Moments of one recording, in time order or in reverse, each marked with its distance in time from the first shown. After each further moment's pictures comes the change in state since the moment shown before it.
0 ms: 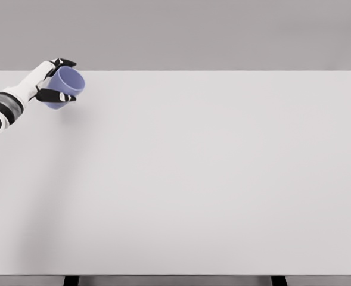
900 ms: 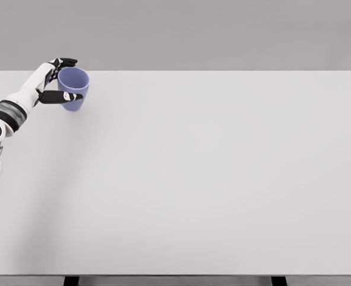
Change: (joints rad) left arm 0.074 -0.082 0.139 -0.006 0.101 -0.042 0.001; right arm 0.000 0.000 0.000 0.000 0.000 0.000 0.000
